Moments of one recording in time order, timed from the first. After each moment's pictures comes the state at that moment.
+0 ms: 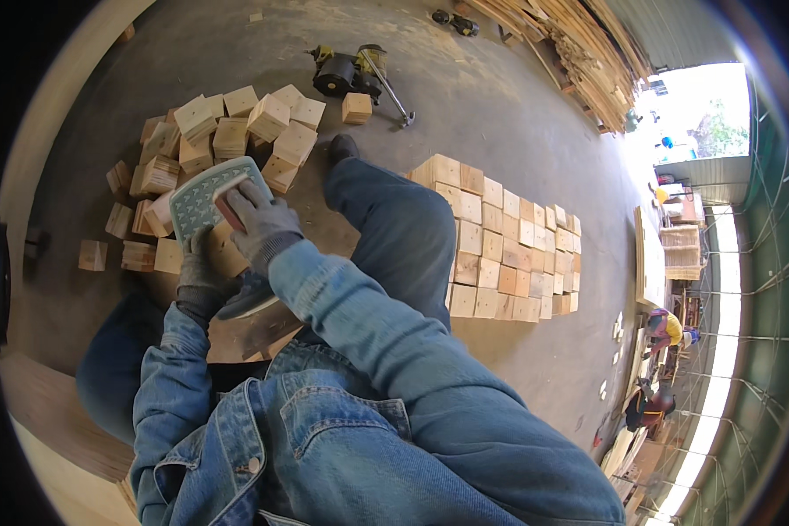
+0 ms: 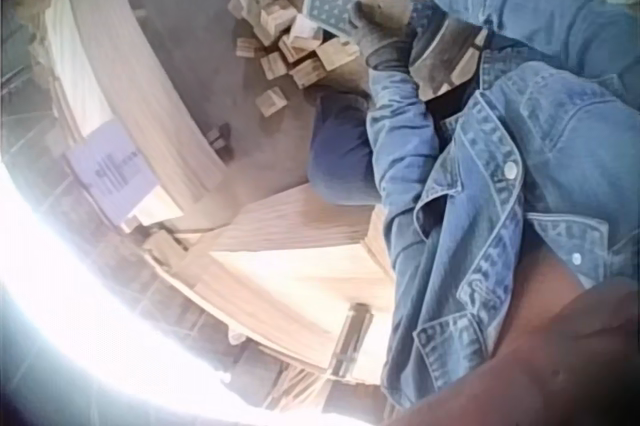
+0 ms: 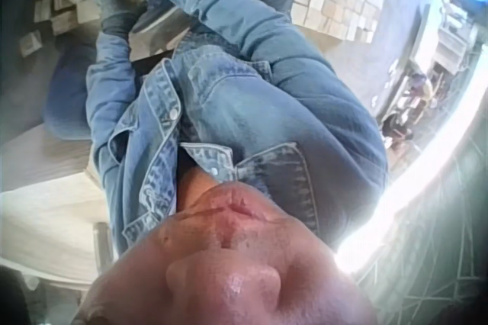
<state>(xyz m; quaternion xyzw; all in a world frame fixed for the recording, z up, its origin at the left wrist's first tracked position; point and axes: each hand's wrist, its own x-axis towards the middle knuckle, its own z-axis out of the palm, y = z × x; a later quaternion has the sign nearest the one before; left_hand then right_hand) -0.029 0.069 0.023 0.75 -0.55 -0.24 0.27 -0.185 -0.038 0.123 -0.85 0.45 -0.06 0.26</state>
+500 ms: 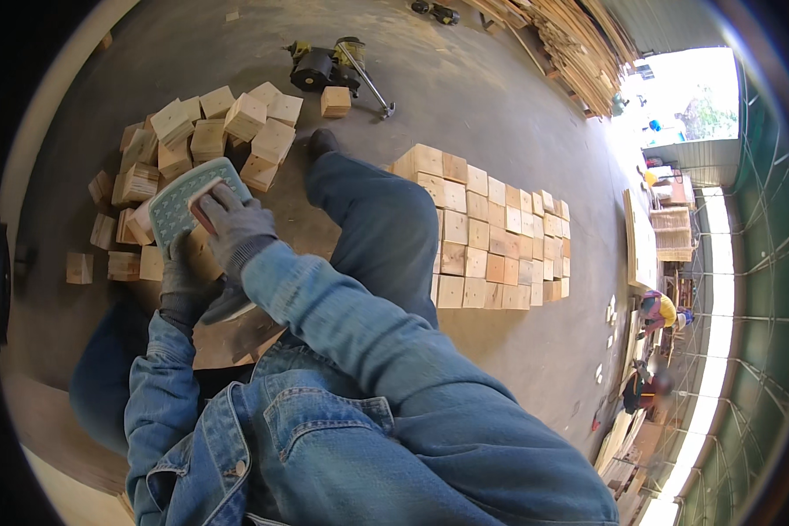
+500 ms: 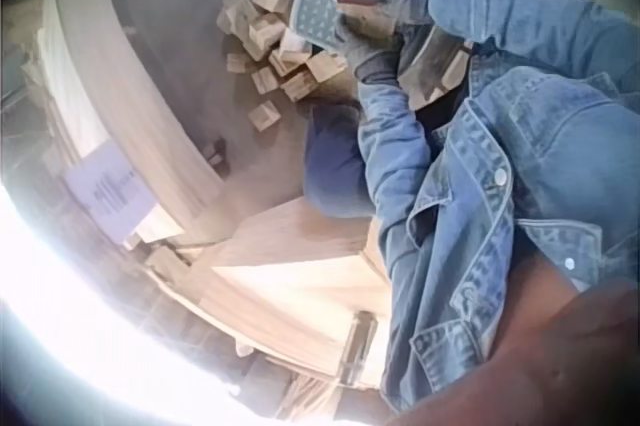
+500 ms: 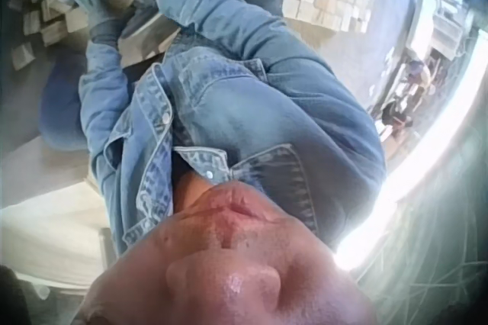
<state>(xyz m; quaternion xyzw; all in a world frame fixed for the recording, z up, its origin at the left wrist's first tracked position) -0.033 0.067 0.026 0.76 -0.55 -0.22 0.27 -0.186 -0.034 0.128 -0.85 0.45 -0.05 0.27</state>
